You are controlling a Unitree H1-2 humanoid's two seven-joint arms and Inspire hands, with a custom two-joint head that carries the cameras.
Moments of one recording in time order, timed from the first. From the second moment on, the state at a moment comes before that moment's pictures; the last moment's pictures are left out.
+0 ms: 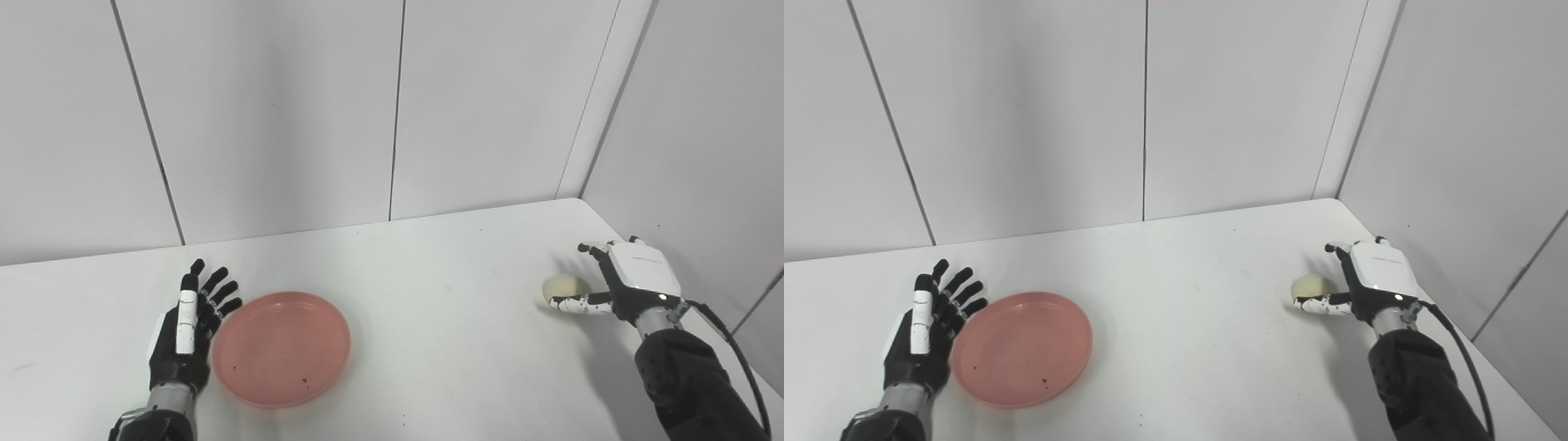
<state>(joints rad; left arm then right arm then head) -0.48 -0.04 0.07 0.49 -0.19 -0.06 -0.11 -0.19 -0.64 -0.13 0.03 -0.88 0.31 0.10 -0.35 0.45</state>
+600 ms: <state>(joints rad) -0.48 -0.05 0.07 0.49 -0.17 -0.05 -0.11 -0.20 -0.64 -0.04 0.15 -0.81 0.30 0.03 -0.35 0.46</state>
